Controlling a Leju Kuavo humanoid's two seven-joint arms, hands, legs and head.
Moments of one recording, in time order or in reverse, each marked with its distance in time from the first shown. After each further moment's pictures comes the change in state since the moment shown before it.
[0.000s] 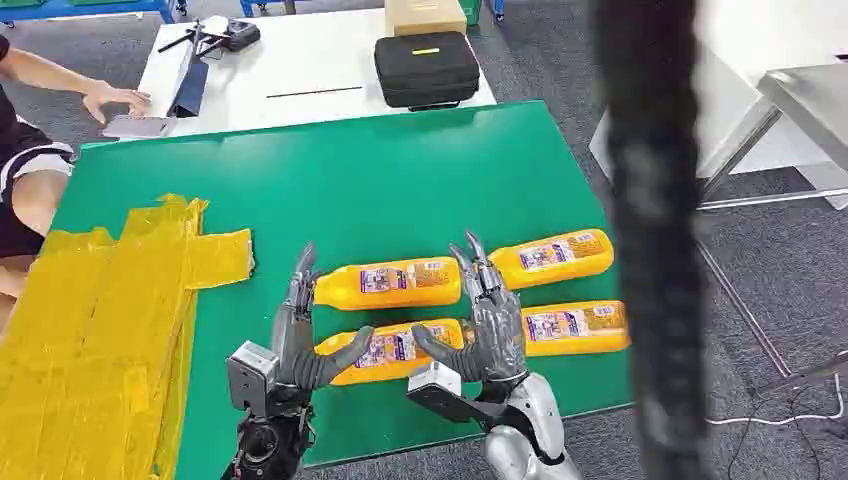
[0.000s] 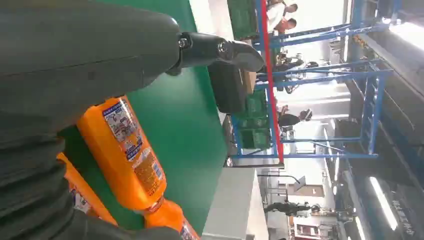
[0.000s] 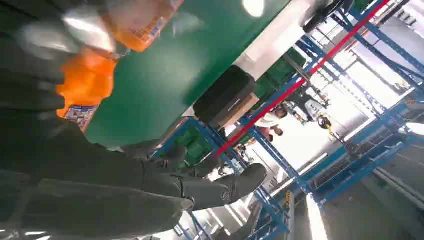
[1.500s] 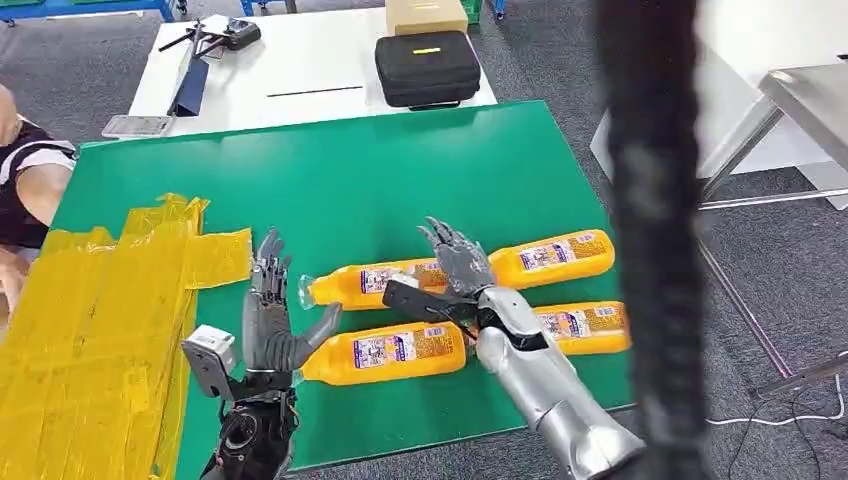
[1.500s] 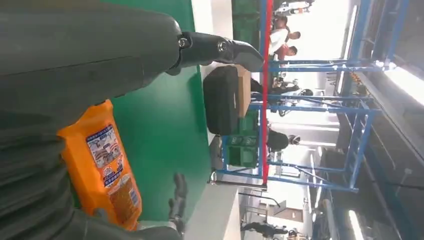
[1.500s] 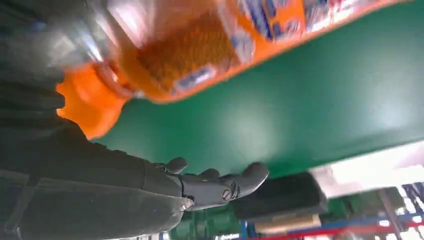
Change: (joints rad) left arm -0.011 -0.015 0.093 -0.037 0.096 -0.023 0.010; right arm -0.488 -0.015 0.023 0.639 0.098 0.396 0.234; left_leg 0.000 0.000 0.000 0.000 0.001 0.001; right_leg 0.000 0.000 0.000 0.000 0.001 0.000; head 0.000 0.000
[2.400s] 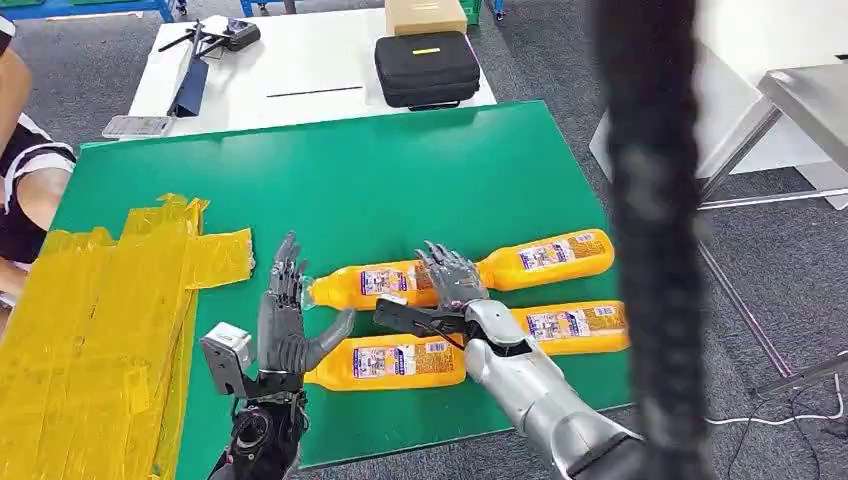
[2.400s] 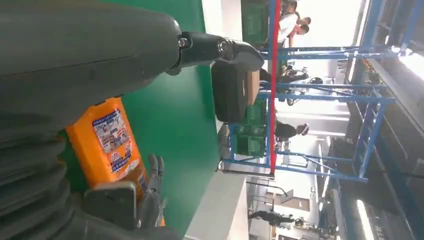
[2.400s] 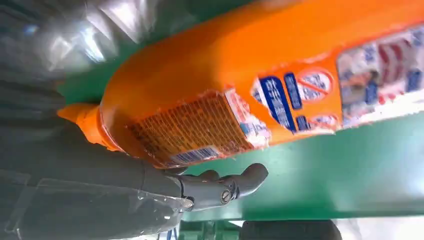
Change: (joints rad) left arm -0.023 -0.005 -0.037 0.061 0.020 -0.009 -0.001; right arm -0.073 0.046 0.050 0.253 0.098 -0.068 0.069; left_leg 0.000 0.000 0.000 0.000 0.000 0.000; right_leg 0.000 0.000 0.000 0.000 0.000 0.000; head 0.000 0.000
